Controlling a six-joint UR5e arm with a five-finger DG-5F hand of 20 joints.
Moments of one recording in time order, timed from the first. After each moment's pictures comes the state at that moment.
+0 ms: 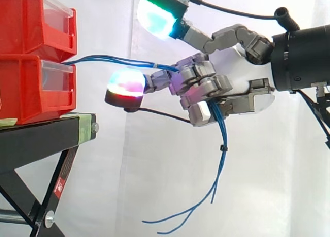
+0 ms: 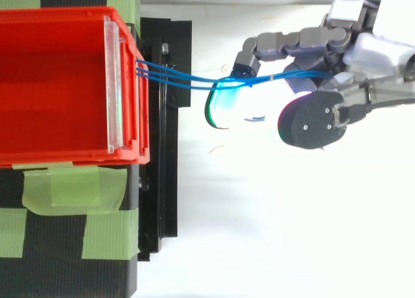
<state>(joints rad) 0.19 -1.89 -1.71 -2.80 -1.10 0.09</state>
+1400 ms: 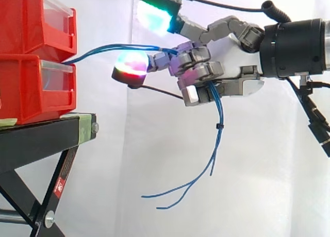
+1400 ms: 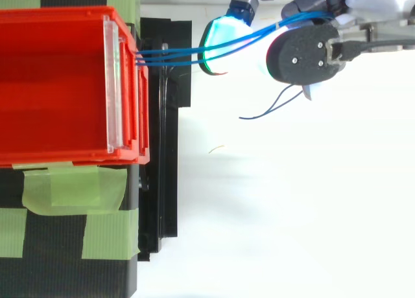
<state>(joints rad) 0.14 -1.89 -1.69 -2.72 -1.09 -0.02</state>
